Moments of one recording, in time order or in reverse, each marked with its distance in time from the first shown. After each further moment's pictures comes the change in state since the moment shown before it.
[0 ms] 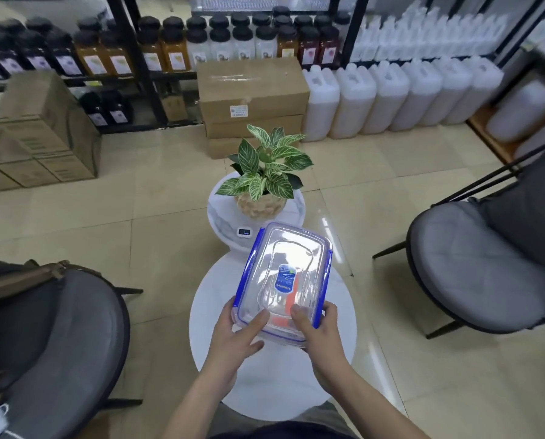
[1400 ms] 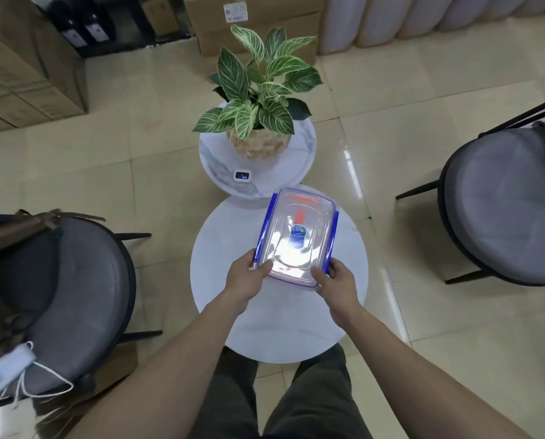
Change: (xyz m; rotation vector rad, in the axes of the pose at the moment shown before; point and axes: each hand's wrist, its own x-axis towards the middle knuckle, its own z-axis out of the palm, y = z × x) left_hand 0.127 -0.055 0.038 0.422 0.063 -0.168; right_hand 0.124 0.065 -0.060 -0.099 0.069 0.187
